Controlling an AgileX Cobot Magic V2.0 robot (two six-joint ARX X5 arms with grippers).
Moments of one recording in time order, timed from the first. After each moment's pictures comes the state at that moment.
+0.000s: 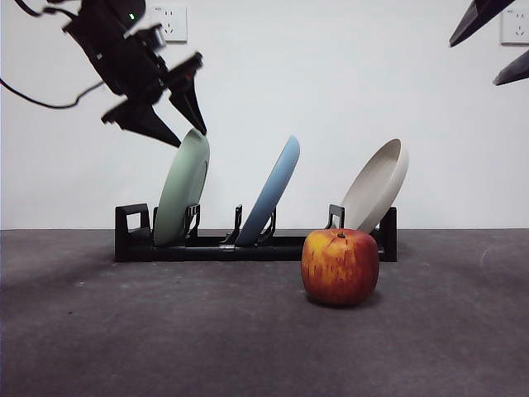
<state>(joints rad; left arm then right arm) -0.22 1.98 1.81 -0.58 0.37 -0.12 0.07 0.97 0.86 -0.46 -0.50 0.18</state>
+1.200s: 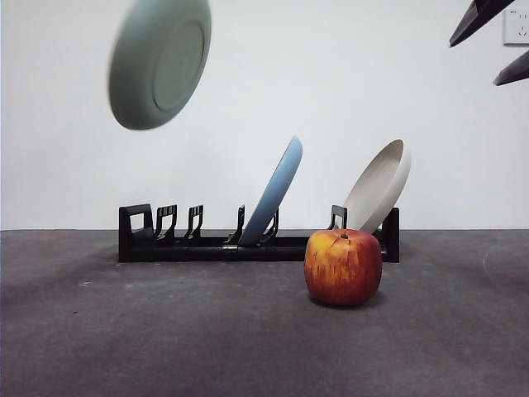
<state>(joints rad) -0.34 1.52 1.81 -1.04 0.51 0.10 0.07 0.97 0.86 -0.46 -0.50 0.19</state>
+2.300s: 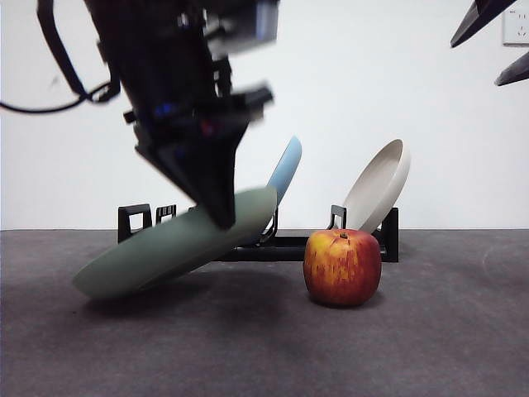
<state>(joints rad) -0.87 1.54 1.05 -0.56 -0.15 0.06 0.07 0.97 0.86 -0.46 -0.49 0.19</state>
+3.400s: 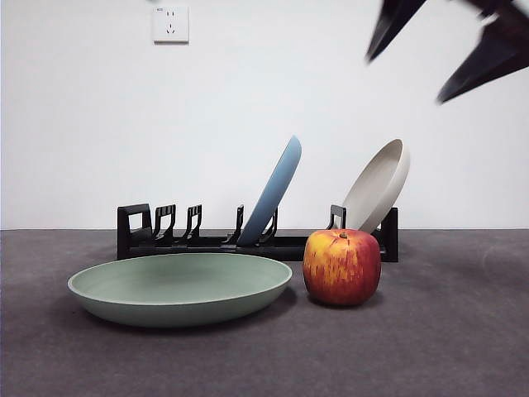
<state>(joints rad) -0.82 1.01 1.06 -0.48 -0.29 -0.05 0.37 1.25 1.15 -0.69 -0.25 0.04</state>
